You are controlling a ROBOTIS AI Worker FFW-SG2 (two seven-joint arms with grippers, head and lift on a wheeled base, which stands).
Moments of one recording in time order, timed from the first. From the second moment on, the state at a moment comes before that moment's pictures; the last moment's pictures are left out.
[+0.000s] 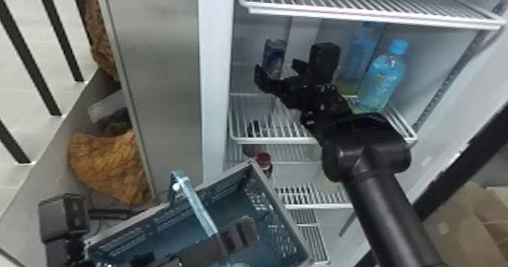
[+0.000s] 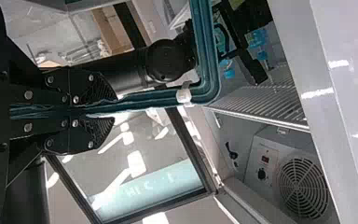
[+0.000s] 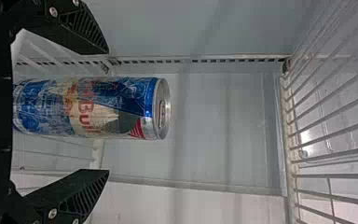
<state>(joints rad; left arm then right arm) 0.43 0.11 0.14 -2.24 1.23 1.16 -0.65 -0.44 -0.09 0.14 -1.35 -0.11 0.25 0.20</state>
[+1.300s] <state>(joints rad) 0.42 0.12 0.14 -2.24 1.23 1.16 -0.65 -0.30 -0.12 0.14 -1.57 -0.12 0.27 0.19</state>
